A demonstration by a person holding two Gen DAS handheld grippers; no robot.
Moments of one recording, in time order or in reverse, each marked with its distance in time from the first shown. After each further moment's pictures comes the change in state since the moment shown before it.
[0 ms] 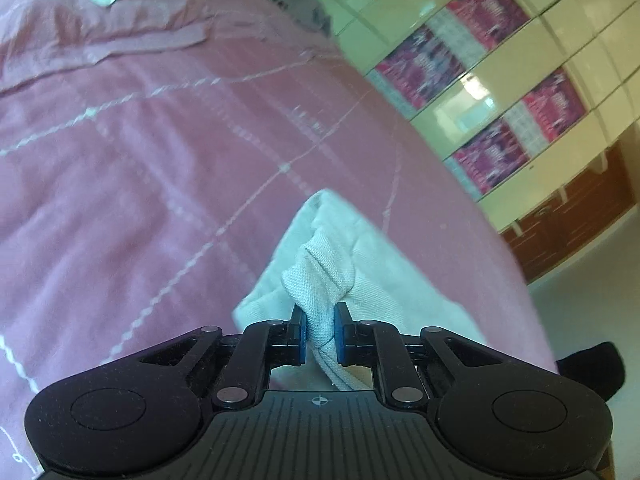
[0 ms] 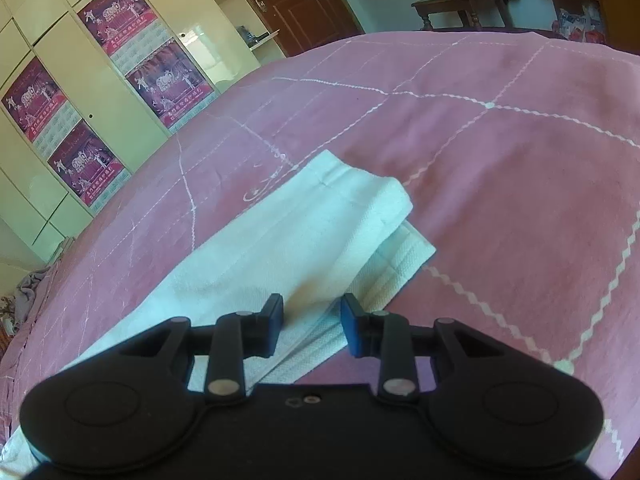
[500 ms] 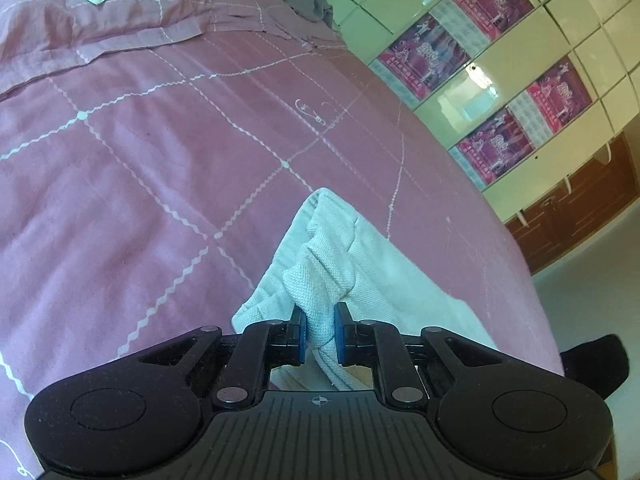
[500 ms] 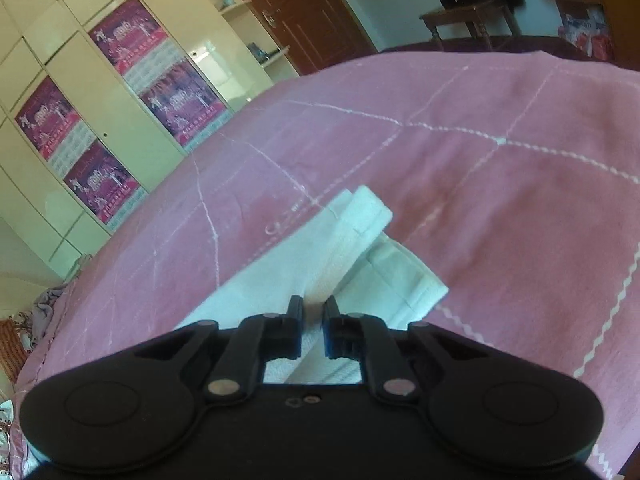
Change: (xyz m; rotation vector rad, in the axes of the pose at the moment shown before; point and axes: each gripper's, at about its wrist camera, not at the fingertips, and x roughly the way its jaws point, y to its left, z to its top) left arm 0.001 -0.010 0.013 0.043 0.011 0.003; right arm -0.022 0.009 0.017 0.001 -0.056 0.054
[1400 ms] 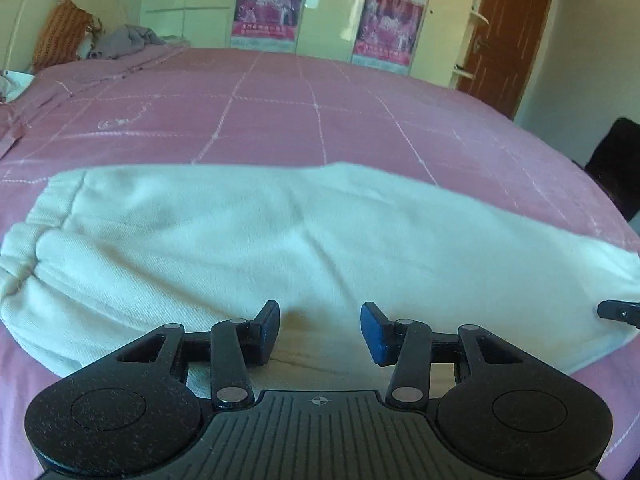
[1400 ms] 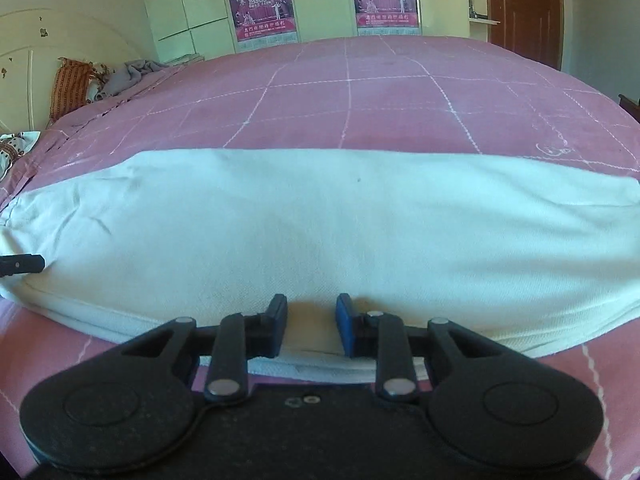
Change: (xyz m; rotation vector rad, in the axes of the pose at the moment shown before) left arm 0.028 -0.179 -0.119 0.614 -0.005 0.046; right arm 0.041 0.185 -0.147 -0.660 0.261 0.131
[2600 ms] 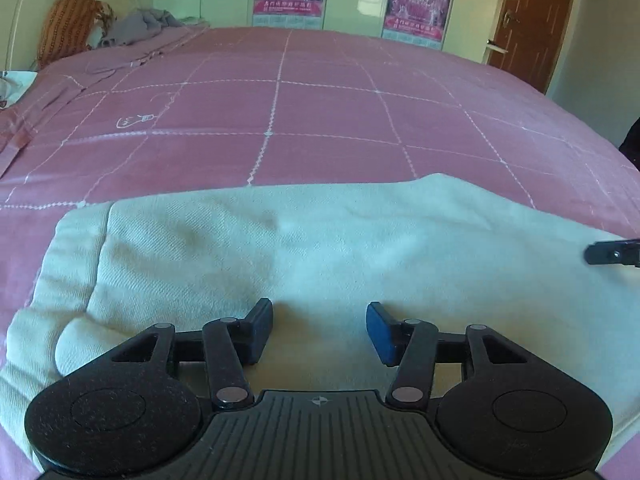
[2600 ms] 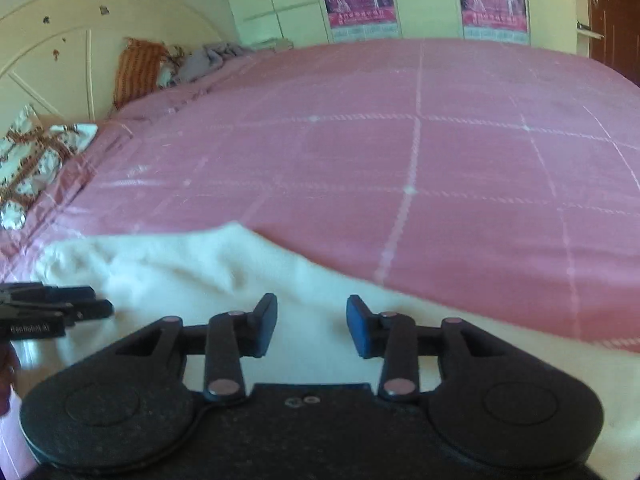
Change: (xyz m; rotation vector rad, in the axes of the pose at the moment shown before) left arm 0.059 0.053 0.038 0.034 0.105 0.076; right arm 0.122 0.104 0.108 -0.119 0.103 0.201
